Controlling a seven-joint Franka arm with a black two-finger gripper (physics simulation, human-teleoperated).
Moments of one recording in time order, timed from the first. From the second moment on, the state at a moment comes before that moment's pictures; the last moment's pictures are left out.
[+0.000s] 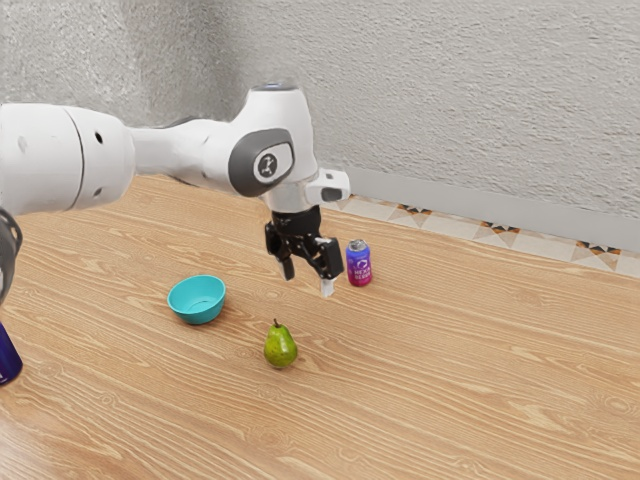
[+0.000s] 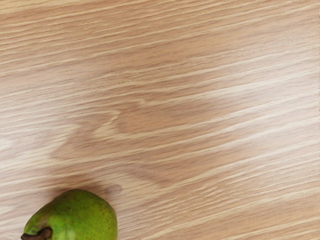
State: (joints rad) arm -0.22 0.34 0.01 -1.68 -0.12 1.93 0.07
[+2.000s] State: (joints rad) arm -0.23 0.26 0.23 -2.01 -0.15 2.38 -0.12
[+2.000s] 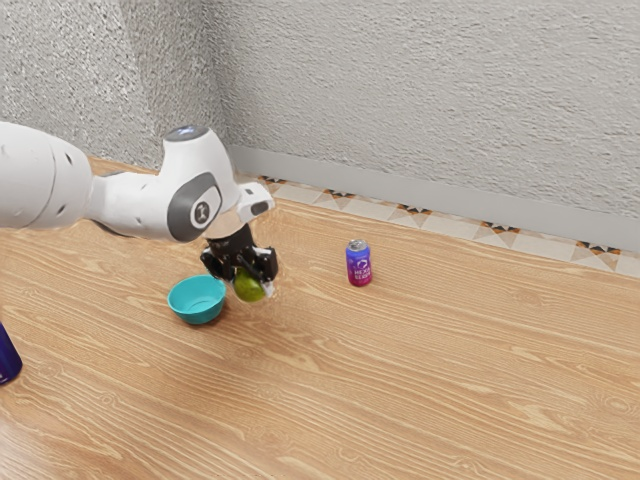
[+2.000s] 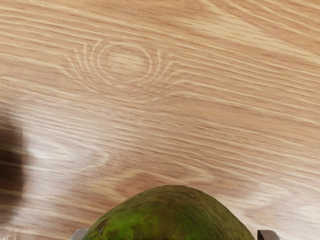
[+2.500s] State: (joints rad) arm -0.21 0.40 0.42 -1.85 -0.10 2.19 -0.12
